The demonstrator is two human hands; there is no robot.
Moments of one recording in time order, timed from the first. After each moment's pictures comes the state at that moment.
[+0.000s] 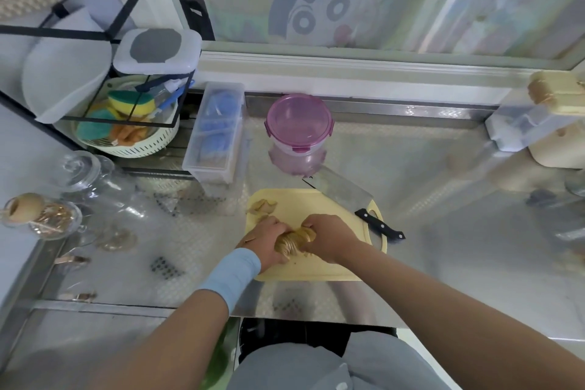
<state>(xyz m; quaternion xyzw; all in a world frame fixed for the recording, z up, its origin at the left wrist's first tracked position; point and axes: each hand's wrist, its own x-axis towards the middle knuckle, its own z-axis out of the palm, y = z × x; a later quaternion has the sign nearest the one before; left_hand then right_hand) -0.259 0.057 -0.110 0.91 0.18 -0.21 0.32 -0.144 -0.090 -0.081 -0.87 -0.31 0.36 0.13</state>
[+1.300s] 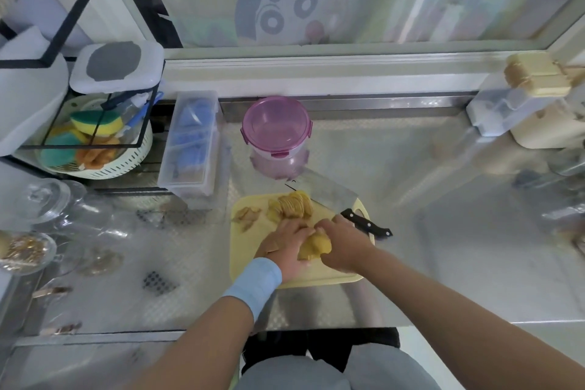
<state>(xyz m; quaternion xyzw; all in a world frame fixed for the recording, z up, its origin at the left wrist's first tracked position) -0.214 0.005 -0.113 0.95 0.07 -0.19 0.23 -0.116 -0.142 -0.095 -0.88 -0.31 0.36 0.07</state>
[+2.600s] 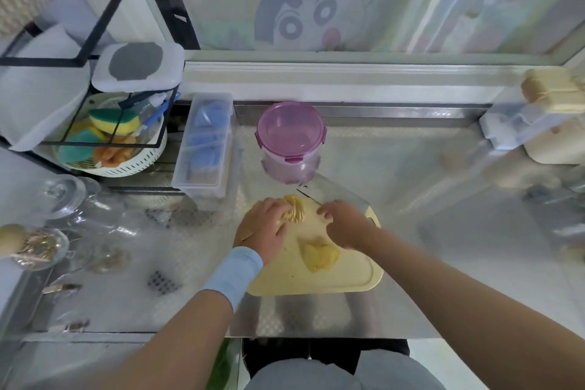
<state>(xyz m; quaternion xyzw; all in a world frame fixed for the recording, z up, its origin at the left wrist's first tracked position) -0.221 0.068 -0.097 0.95 0.17 0.02 0.25 -0.085 -0.098 -0.073 -0.88 -0.28 0.37 0.13</state>
